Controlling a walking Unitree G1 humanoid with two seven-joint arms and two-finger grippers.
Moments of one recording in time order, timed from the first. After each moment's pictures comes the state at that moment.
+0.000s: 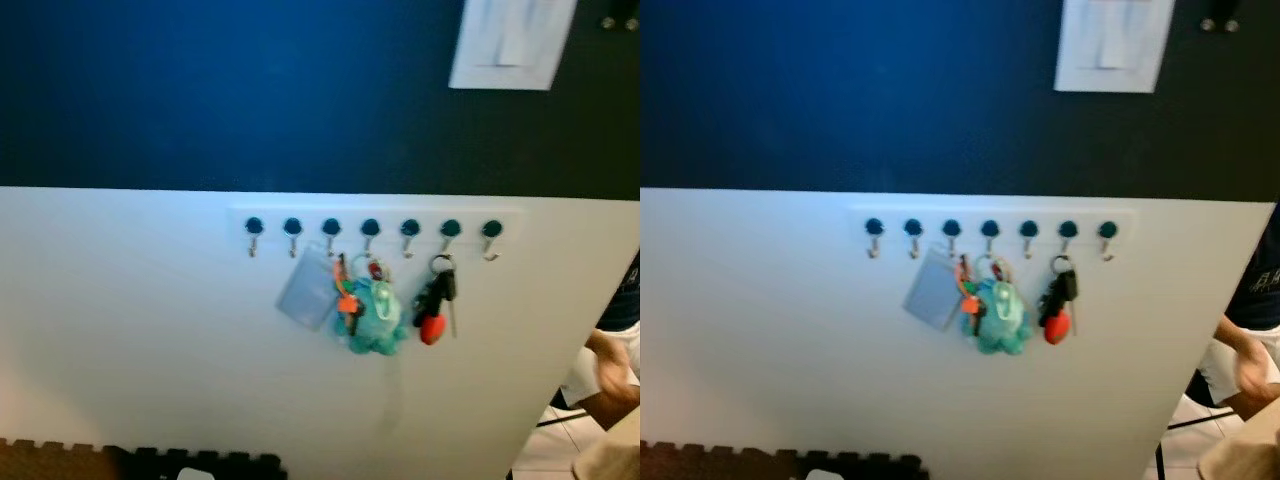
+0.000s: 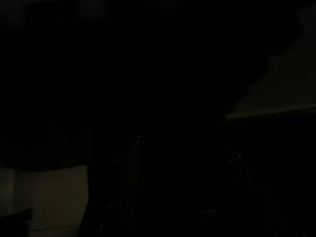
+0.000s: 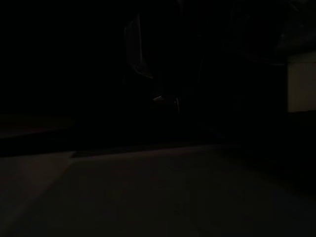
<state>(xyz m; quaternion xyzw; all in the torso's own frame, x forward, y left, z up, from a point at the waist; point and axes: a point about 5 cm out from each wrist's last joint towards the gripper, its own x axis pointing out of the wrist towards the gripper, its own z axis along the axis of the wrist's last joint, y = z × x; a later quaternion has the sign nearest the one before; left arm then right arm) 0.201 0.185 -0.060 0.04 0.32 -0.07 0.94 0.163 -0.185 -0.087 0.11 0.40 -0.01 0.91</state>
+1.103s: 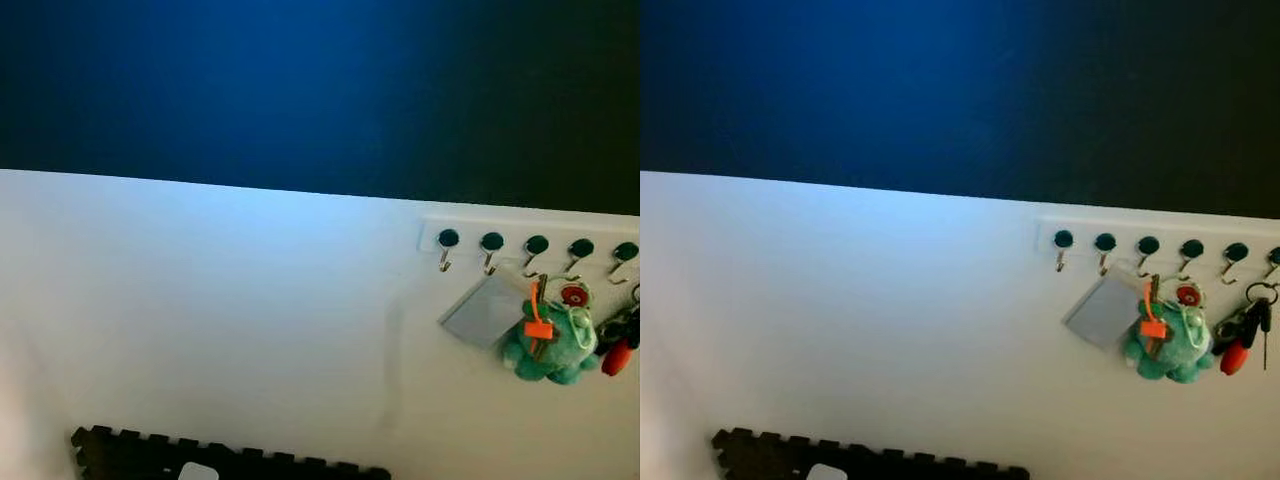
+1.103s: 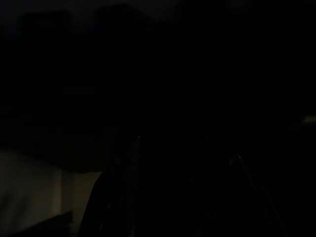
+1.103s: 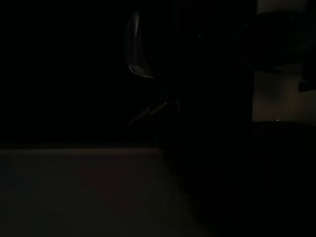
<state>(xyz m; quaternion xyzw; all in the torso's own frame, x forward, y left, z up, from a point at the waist) 0.206 0.183 -0.053 0.05 0.29 -0.09 0.95 0.161 -0.185 -0.088 0.11 0.41 -0.01 0.91</state>
